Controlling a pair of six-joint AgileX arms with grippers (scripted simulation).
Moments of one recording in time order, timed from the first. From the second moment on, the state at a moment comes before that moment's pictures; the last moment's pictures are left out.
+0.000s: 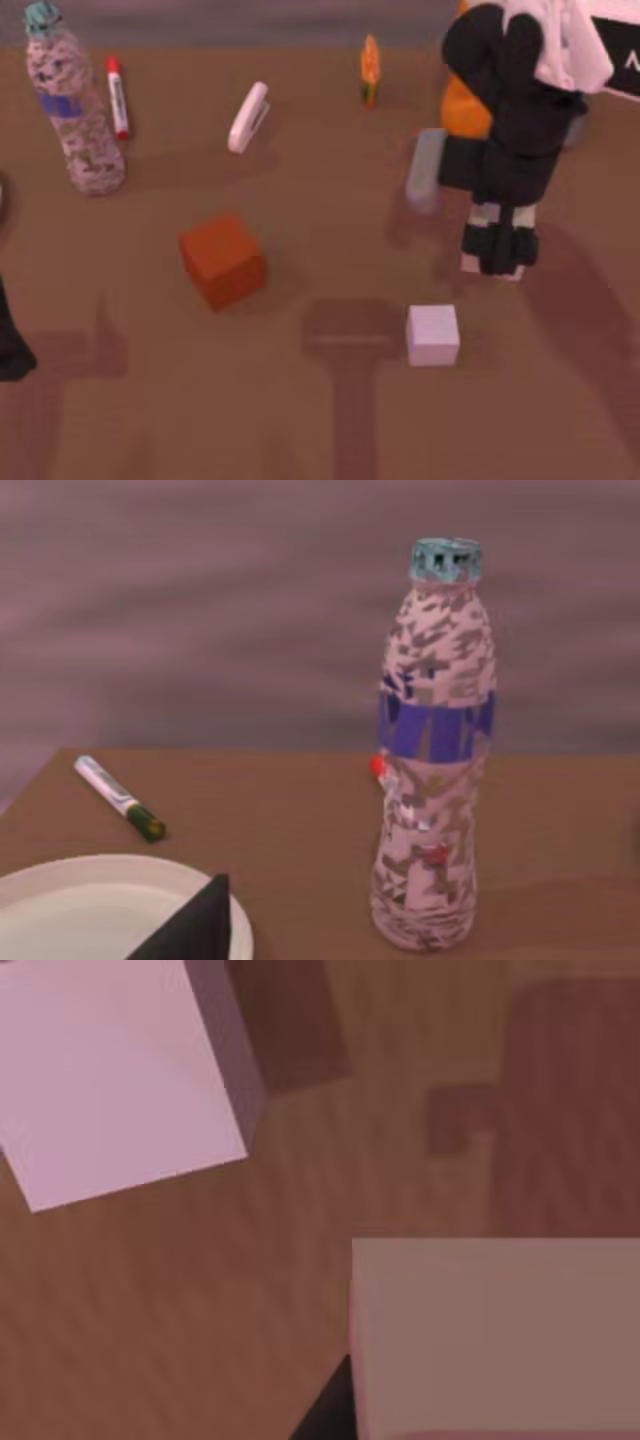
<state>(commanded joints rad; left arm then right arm) 0.02 0.00 0.00 0.00 0.00 0.00 0.43 2.12 1.67 -1.13 0.00 -0.88</state>
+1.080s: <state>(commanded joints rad) 0.02 0.00 0.00 0.00 0.00 0.00 0.76 2.21 1.66 -1.01 0.00 -0.79</state>
